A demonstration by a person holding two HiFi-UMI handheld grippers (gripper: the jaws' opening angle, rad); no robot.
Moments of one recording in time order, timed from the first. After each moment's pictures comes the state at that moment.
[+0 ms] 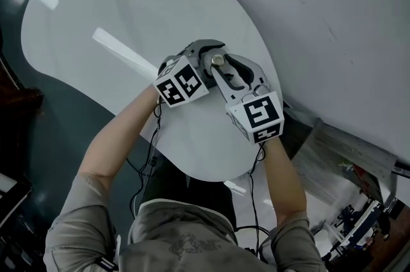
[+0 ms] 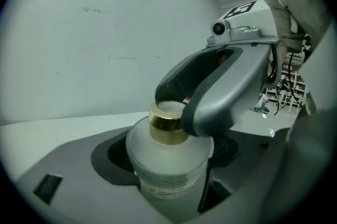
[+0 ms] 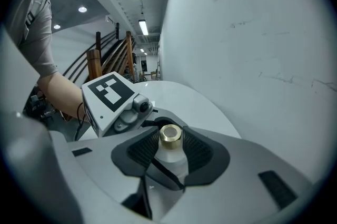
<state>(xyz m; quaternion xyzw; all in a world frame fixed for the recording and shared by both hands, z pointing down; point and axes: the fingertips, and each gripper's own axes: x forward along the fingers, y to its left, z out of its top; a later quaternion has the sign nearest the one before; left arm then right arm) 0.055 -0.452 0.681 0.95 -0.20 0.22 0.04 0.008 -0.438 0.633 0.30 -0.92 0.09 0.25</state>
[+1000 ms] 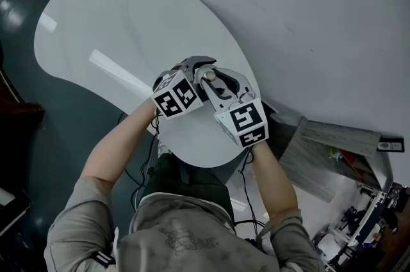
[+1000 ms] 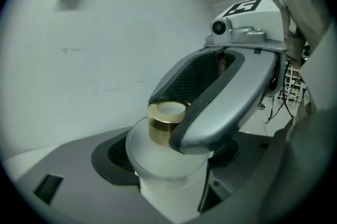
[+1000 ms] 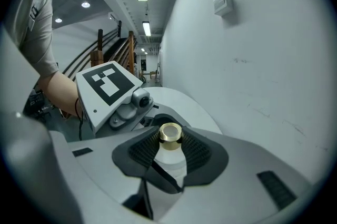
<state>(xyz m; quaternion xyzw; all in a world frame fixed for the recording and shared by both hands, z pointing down) 0.068 -0.382 0.582 0.95 -0.18 0.24 0.02 0.015 -0.372 0.539 0.31 -0.91 0.06 0.26</state>
